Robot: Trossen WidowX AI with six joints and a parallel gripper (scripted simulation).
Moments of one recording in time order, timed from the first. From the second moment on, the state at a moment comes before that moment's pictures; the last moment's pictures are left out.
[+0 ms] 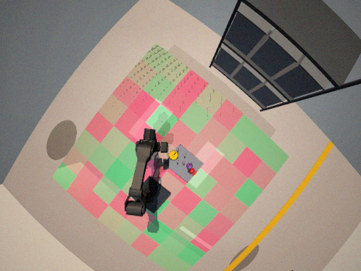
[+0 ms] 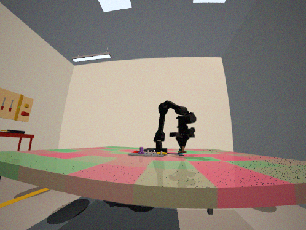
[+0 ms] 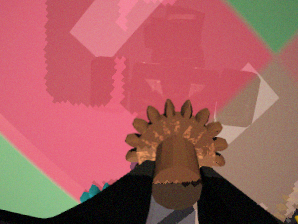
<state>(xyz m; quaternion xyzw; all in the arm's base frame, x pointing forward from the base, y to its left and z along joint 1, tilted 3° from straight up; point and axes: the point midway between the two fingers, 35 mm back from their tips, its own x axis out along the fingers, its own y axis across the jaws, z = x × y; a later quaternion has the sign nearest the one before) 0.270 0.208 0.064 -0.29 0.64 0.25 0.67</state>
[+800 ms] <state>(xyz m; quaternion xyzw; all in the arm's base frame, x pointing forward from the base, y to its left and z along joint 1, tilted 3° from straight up) 0.274 0.213 0.112 -0.29 0.64 0.25 0.67</state>
